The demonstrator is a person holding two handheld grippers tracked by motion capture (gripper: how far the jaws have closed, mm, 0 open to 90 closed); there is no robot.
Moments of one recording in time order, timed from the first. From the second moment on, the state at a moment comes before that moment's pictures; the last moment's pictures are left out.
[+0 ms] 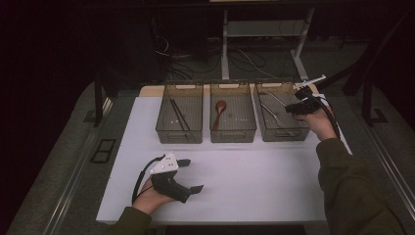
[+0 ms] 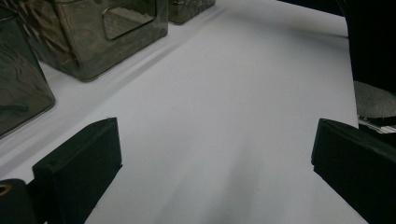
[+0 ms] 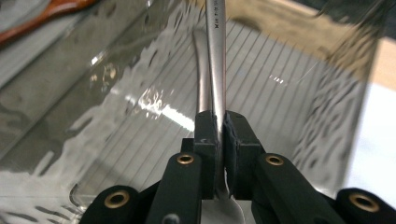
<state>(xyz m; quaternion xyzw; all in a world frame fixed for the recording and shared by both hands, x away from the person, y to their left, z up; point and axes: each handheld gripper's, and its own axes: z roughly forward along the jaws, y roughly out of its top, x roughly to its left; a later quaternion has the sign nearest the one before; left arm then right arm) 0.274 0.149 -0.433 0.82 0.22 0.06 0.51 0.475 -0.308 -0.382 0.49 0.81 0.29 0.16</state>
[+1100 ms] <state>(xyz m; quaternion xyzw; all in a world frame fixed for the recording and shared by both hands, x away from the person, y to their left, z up) 0.278 0.153 -0.433 0.82 0.24 0.07 0.51 0.453 -0.319 -0.371 0.48 0.77 0.39 0.13</state>
